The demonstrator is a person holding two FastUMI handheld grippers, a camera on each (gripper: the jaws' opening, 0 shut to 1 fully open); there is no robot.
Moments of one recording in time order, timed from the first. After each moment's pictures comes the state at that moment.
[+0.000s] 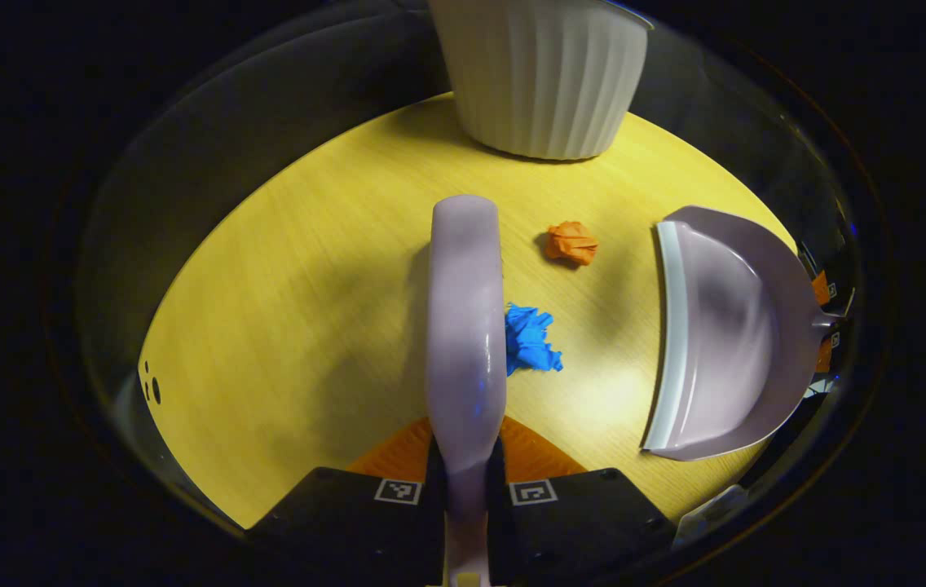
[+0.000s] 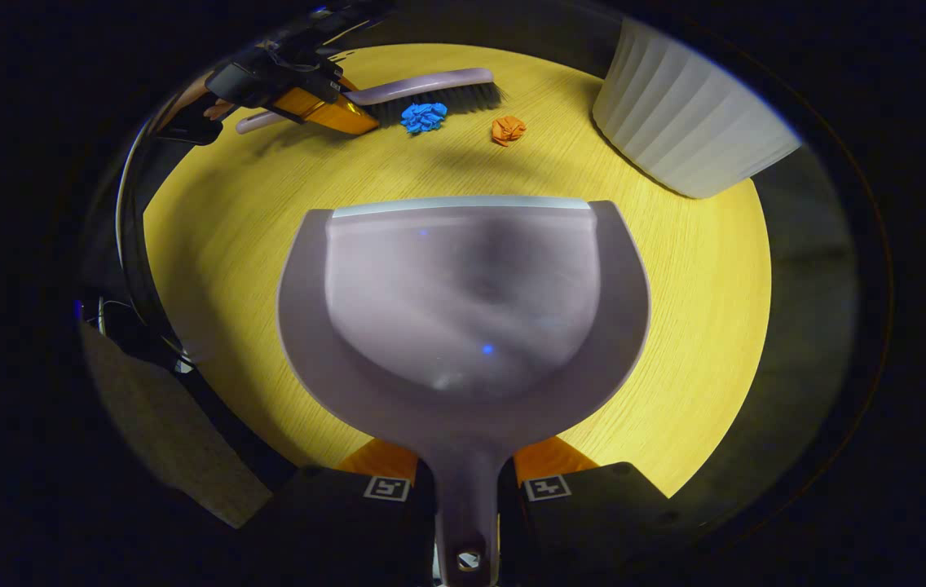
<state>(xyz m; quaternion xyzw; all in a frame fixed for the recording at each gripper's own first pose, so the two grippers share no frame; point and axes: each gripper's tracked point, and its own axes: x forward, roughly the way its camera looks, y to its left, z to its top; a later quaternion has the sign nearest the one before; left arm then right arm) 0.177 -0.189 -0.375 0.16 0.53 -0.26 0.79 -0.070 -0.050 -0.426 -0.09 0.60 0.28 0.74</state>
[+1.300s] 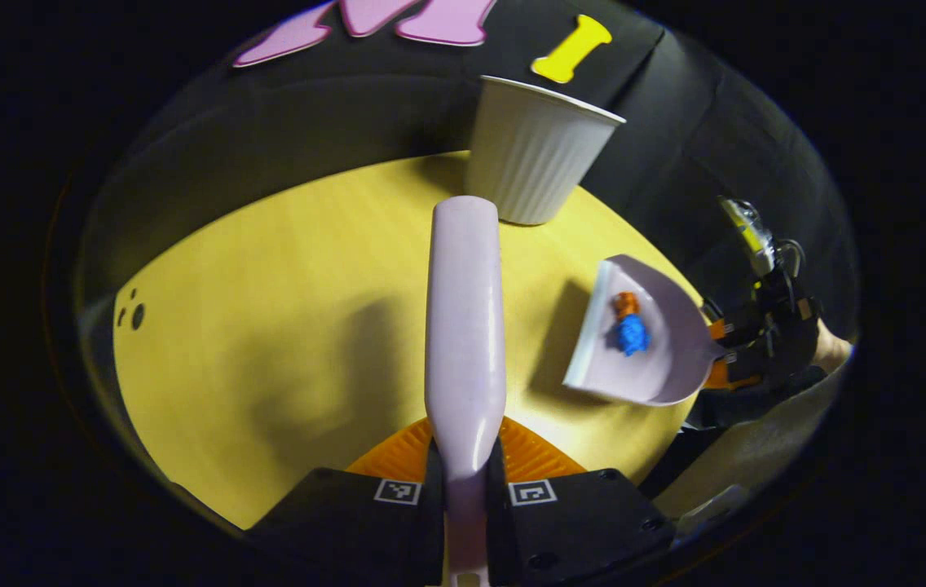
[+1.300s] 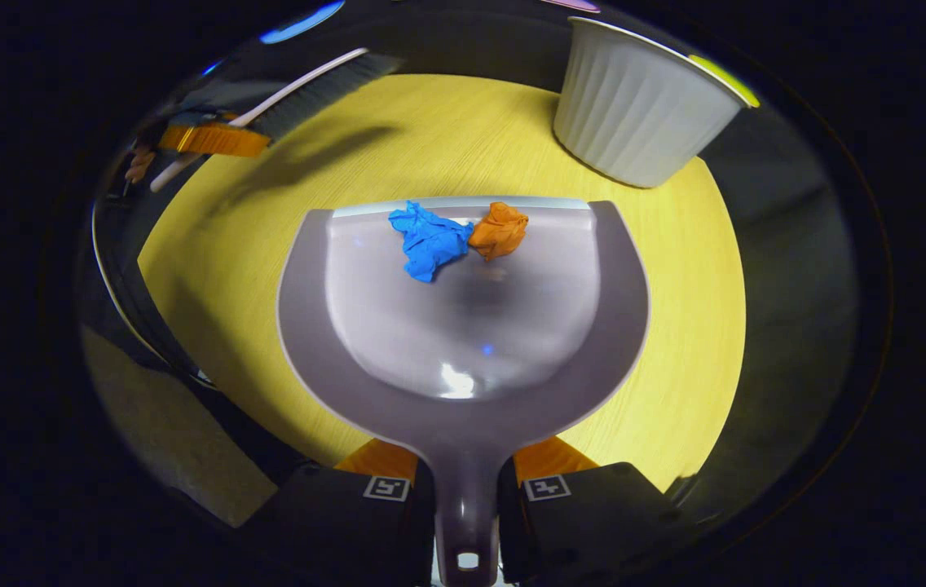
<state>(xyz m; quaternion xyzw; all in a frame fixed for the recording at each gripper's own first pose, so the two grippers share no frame) 0.100 -0.172 -0.317 0.00 0.48 -0.24 0.84 -0.085 -0.034 -0.389 -0.01 0.58 0.20 0.79</state>
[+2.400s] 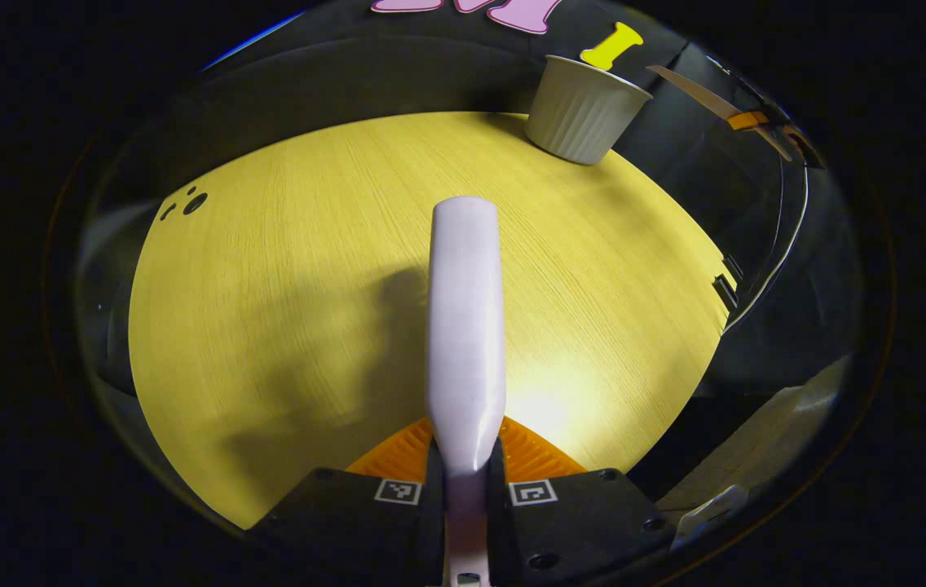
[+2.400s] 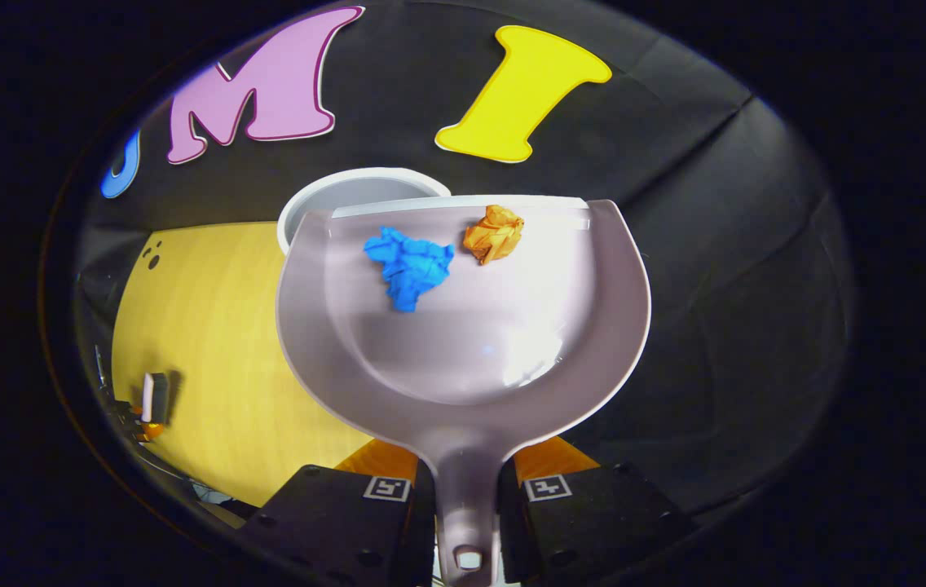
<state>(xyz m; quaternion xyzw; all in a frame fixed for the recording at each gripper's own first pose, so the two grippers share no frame) 0.011 -0.110 -0.386 -0.03 0.52 -0.22 0.82 -0.091 -0.018 -0.349 -0.03 0.52 -0.06 0.85</state>
